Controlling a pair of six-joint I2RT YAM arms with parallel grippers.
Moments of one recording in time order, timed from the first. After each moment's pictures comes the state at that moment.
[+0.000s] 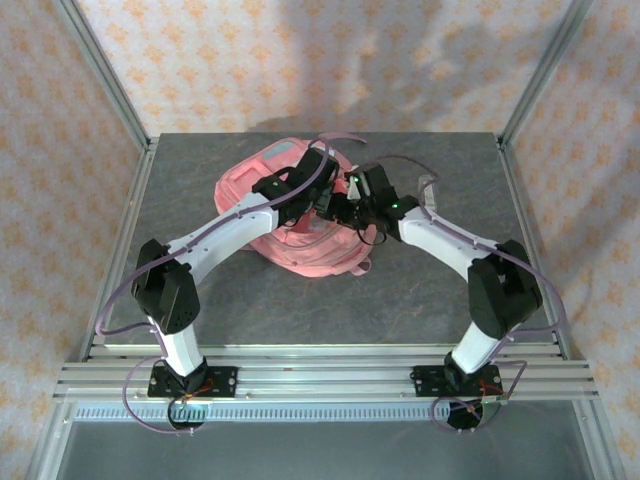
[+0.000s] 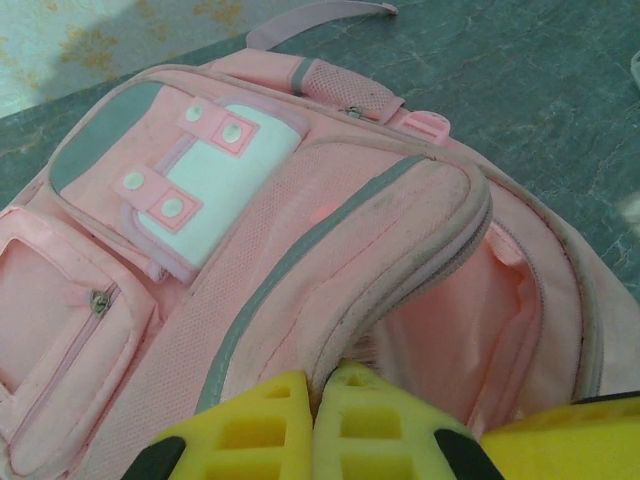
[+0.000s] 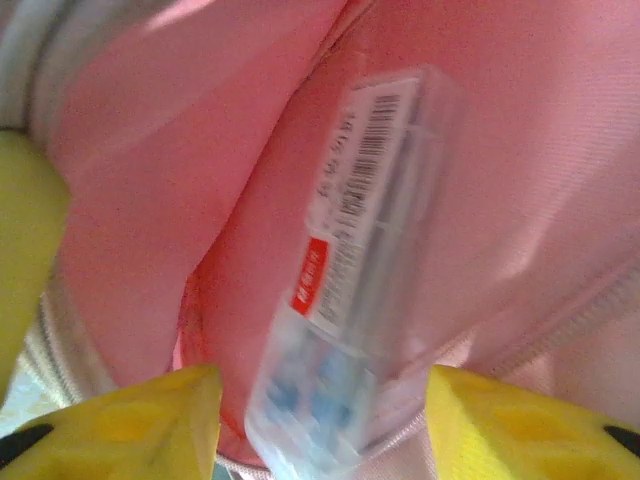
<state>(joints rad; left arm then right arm) -0.65 1.77 1.61 -0.64 -0.39 -0.23 0.56 1.68 1.23 -0.26 -0.35 0.73</state>
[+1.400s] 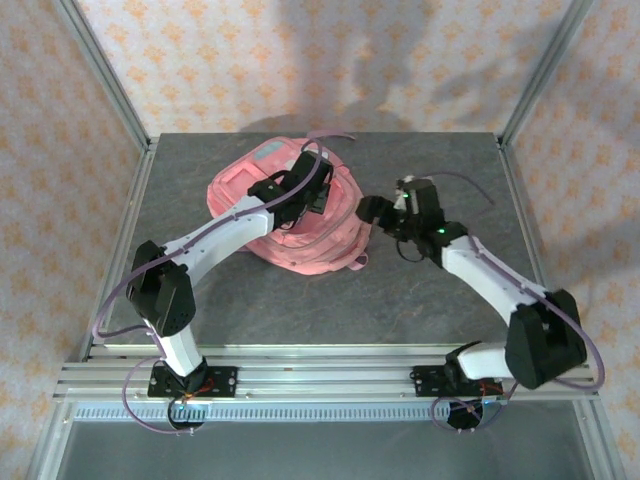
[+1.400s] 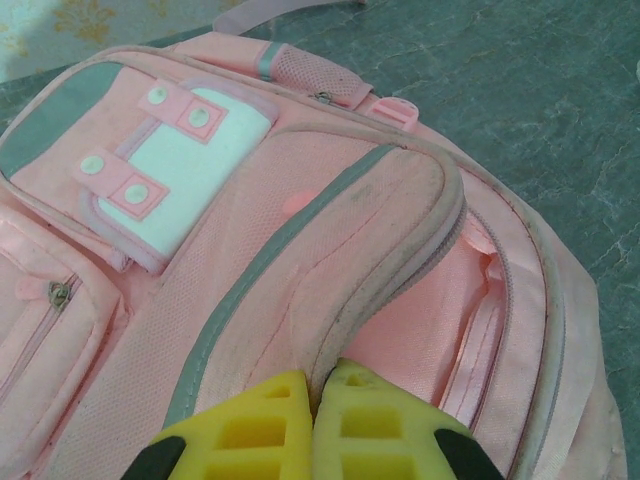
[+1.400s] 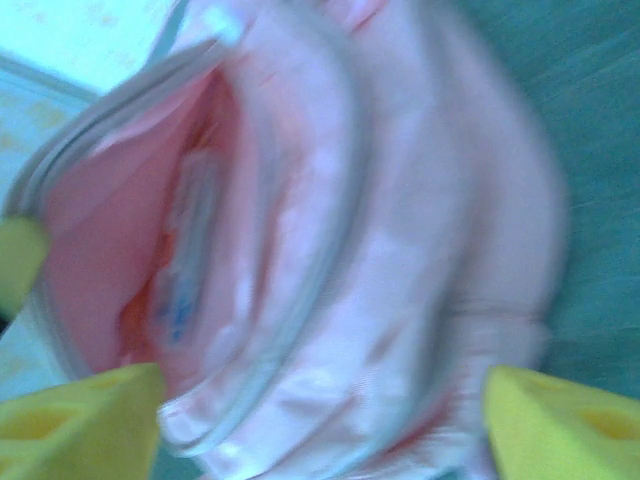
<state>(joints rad) -0.63 1.74 1.54 -0.59 -0.37 -0.27 0.36 1.31 0.90 -0.24 -0.20 0.74</state>
